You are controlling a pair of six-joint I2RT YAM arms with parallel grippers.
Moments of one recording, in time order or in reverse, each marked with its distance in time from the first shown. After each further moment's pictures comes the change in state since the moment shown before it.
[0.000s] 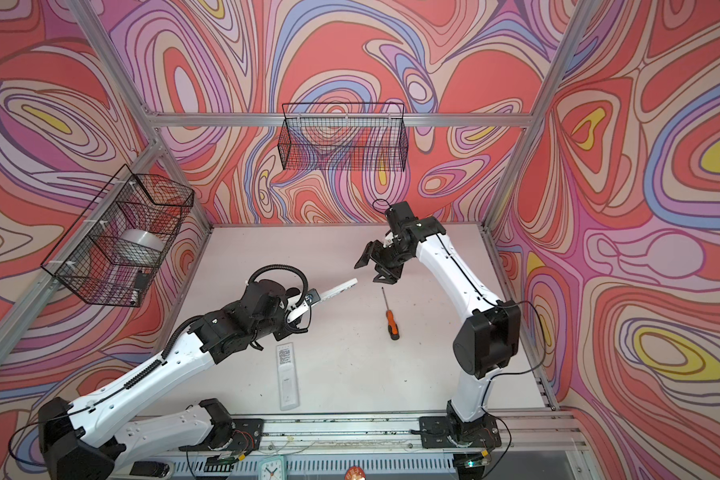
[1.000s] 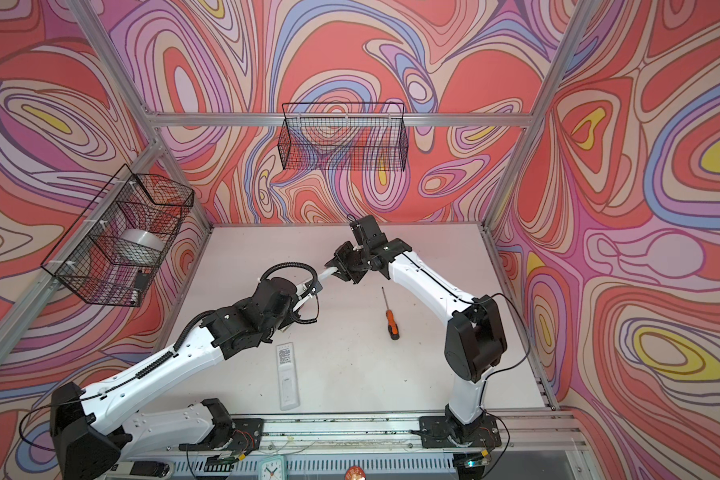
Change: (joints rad) left arm -0.059 0.055 0.042 0.025 -0.299 -0.013; right arm 0.192 0.066 -0.099 0.552 0.090 0.522
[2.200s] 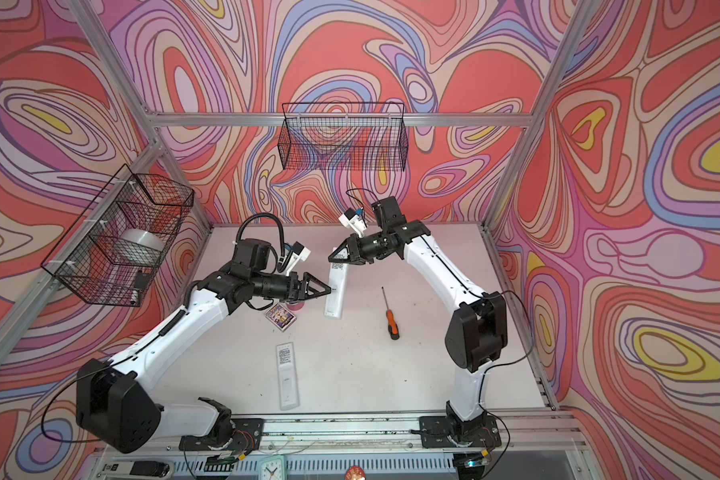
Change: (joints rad) left arm 0.397 0.226 0.106 0.174 1.526 -1.124; right arm -0.146 0.026 0.146 -0.162 -0.553 -1.032
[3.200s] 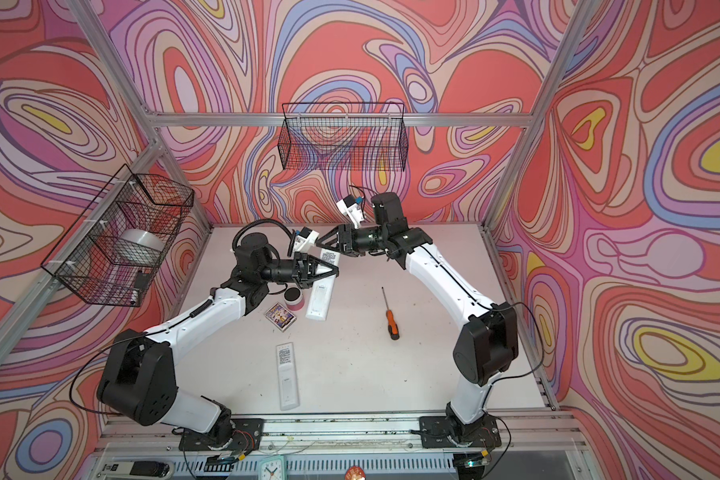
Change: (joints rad) left arm 0.013 0.122 -0.065 0.773 0.203 -0.572; right arm 0.019 -0.115 -0.108 0.351 0.187 0.314
